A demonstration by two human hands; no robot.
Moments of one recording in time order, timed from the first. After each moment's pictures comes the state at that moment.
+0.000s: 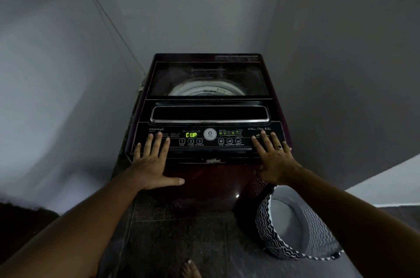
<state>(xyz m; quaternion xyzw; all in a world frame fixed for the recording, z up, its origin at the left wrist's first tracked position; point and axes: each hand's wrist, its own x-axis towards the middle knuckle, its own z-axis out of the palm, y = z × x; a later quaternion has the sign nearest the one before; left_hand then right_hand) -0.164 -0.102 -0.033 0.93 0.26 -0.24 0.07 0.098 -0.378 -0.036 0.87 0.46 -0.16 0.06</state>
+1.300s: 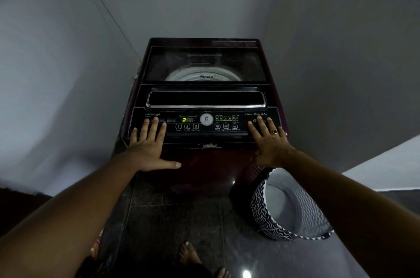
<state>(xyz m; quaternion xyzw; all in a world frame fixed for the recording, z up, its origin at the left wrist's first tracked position) -0.162 -0.103 -0.027 0.92 0.27 -0.26 0.08 0.097 -0.377 -0.035 0.87 0.46 -0.16 0.07</state>
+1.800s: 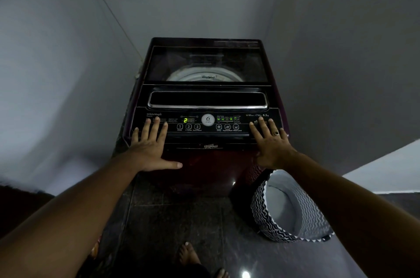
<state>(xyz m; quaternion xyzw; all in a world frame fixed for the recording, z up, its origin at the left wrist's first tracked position) -0.161 -0.103 -0.029 0.93 0.27 -0.26 0.07 0.097 -0.377 -0.037 0.87 0.46 -0.16 0.07</state>
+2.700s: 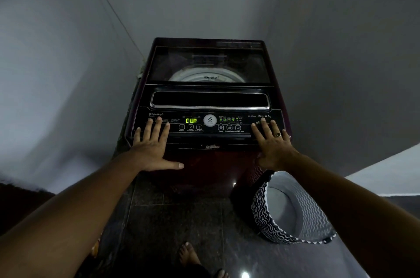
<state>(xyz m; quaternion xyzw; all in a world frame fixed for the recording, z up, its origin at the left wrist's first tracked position) -0.162 -0.101 -0.029 0.92 0.27 -0.26 0.08 0.097 -0.377 -0.036 0.87 0.46 -0.16 0.07</state>
